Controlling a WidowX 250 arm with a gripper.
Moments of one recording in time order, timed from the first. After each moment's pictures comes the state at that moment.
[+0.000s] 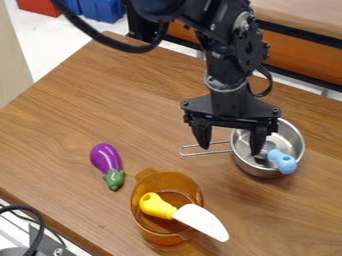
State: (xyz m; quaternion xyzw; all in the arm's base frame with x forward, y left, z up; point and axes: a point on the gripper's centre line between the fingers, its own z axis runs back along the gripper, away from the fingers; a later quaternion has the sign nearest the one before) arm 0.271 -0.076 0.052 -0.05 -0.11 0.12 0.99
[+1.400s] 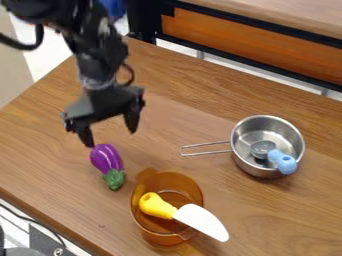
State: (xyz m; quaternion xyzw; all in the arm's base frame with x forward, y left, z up) arm 0.235 0.086 0.021 0.04 -0.11 0.47 0.87
